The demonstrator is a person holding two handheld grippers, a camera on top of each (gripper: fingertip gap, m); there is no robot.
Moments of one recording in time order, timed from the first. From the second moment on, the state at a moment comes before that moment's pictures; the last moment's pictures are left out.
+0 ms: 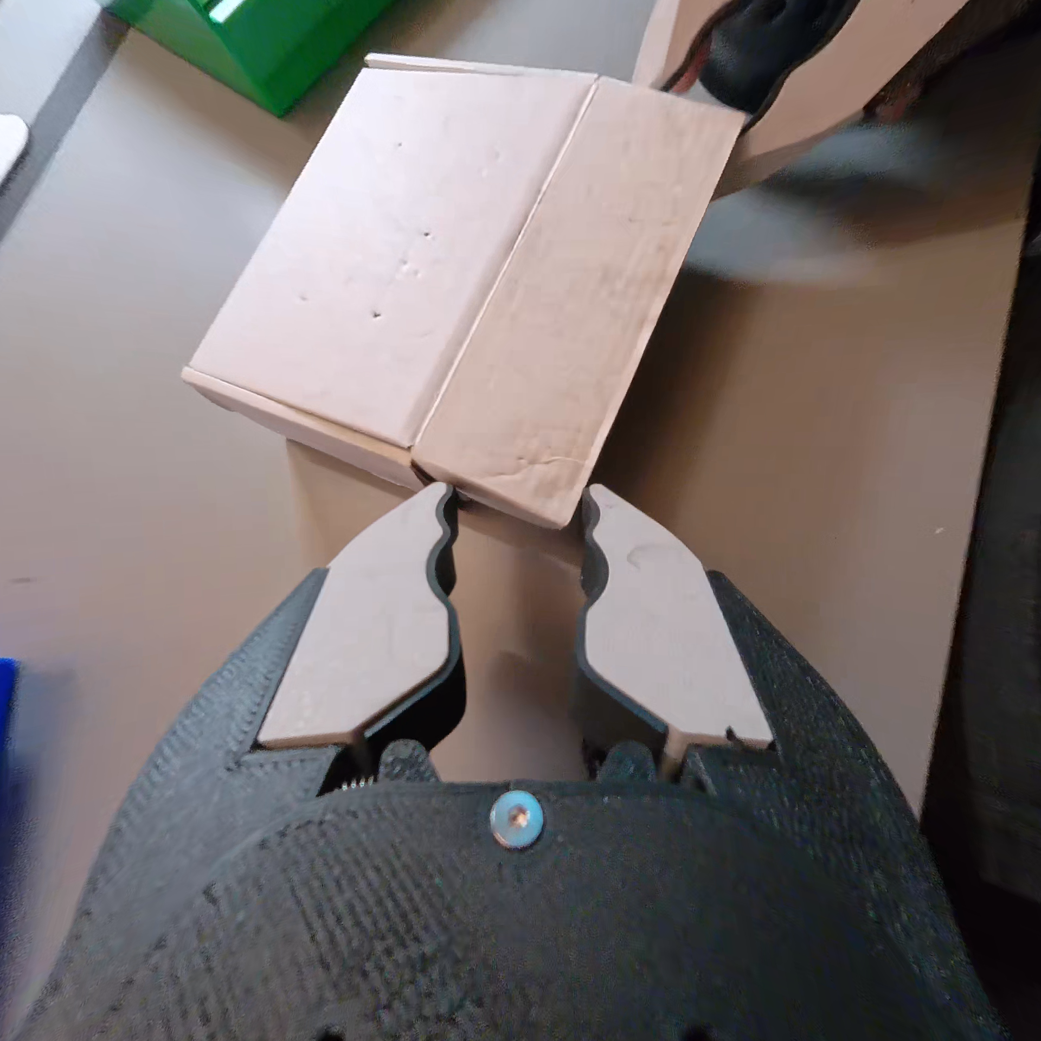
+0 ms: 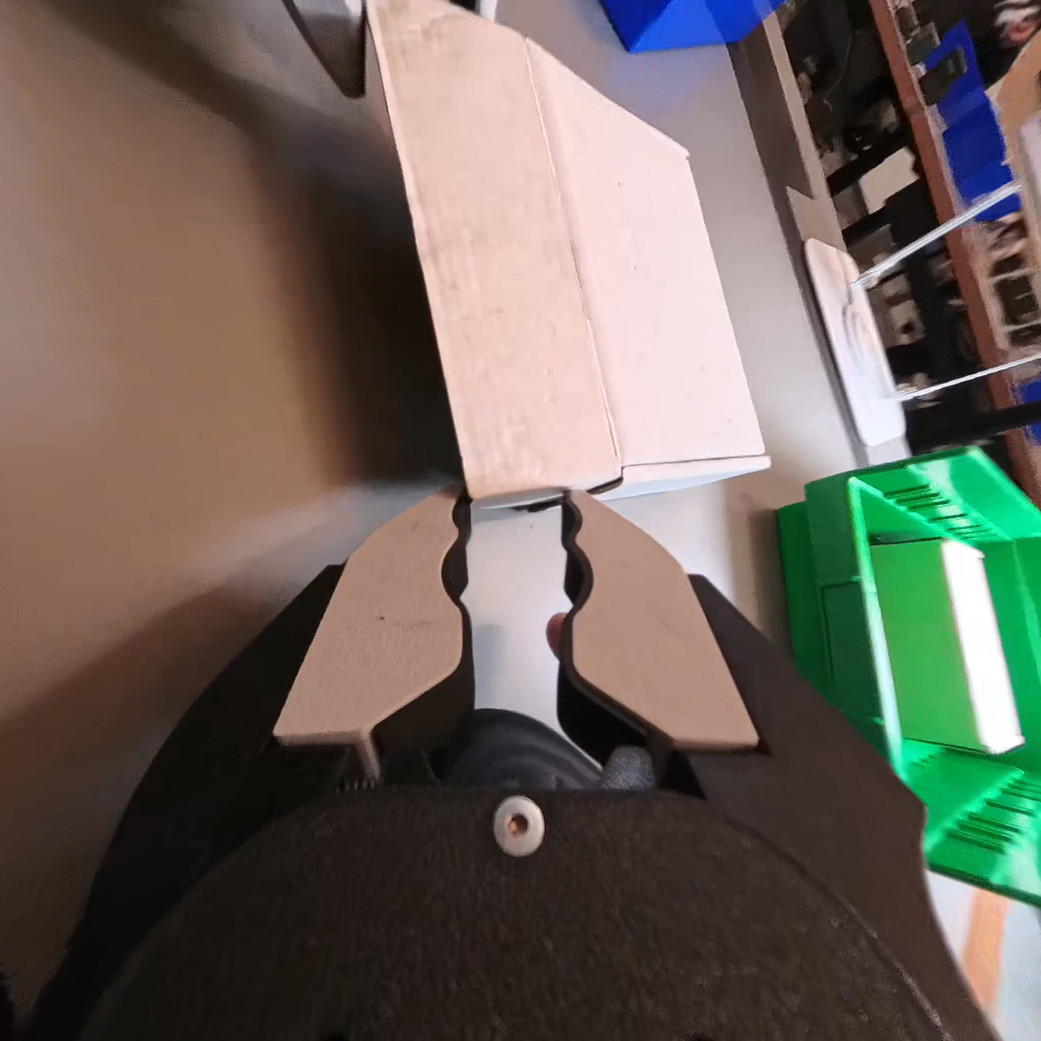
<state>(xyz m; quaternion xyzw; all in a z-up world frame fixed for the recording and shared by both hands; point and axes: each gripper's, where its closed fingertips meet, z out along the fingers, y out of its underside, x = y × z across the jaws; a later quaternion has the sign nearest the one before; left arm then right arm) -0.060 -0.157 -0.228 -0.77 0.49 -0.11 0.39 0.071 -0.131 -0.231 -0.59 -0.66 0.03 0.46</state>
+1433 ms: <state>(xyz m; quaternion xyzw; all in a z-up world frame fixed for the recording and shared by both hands) -0.059 -0.153 -0.239 -0.85 0.33 -0.32 0.27 0.071 -0.129 -0.240 -0.73 -0.57 0.23 0.29</state>
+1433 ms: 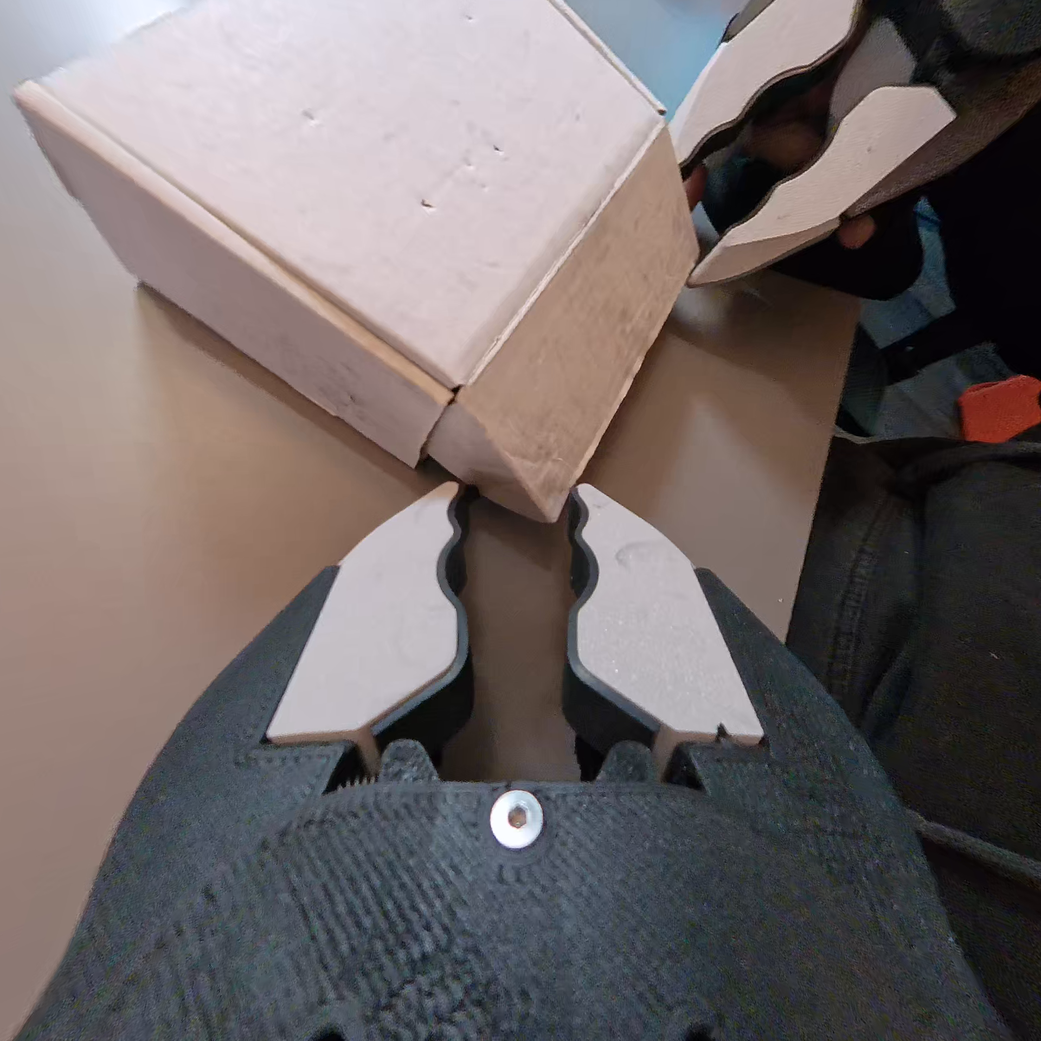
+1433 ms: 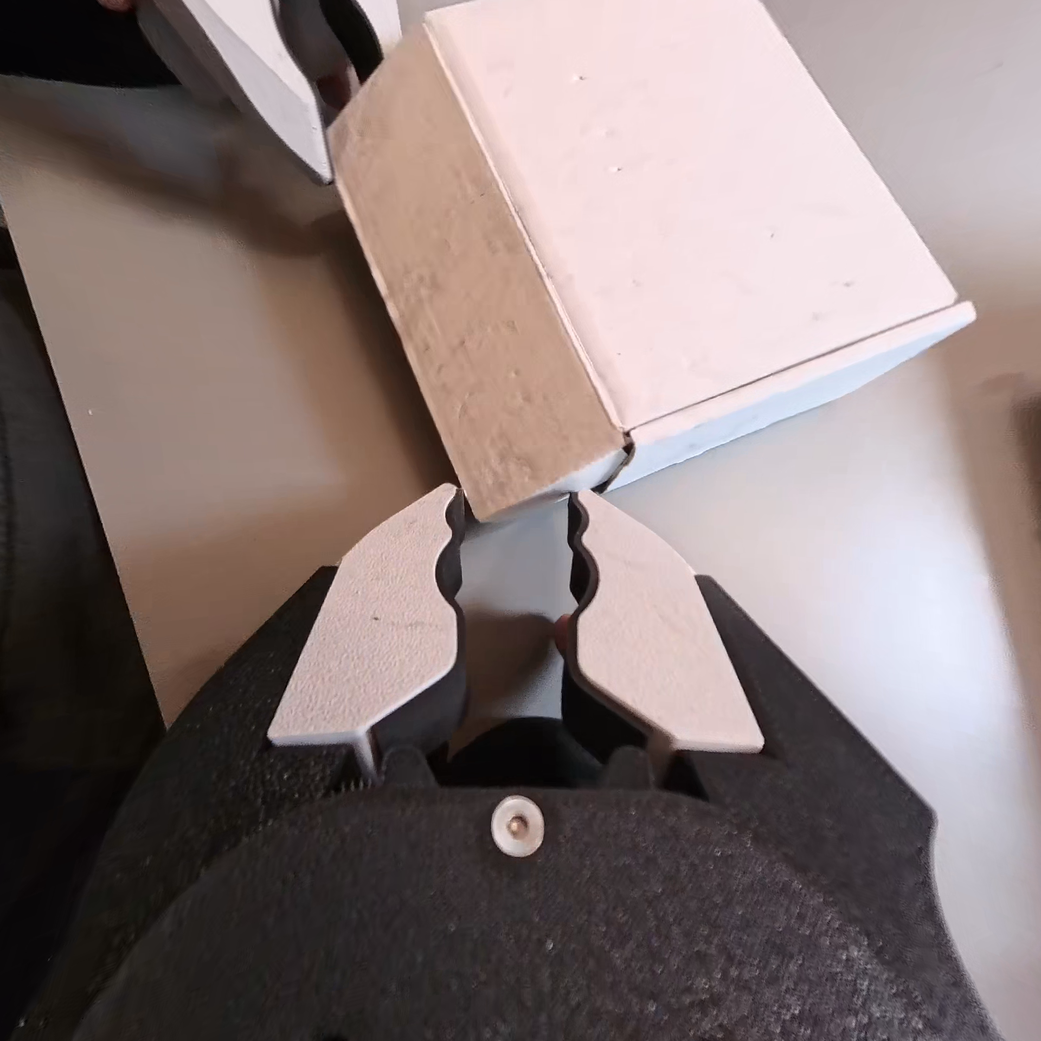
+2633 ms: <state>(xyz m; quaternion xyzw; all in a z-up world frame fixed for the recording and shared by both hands) -0.072 -0.086 -0.256 -0.77 0.50 -0.14 0.37 0.067 -0.080 -0.248 -0.66 -0.65 0.16 0.34</state>
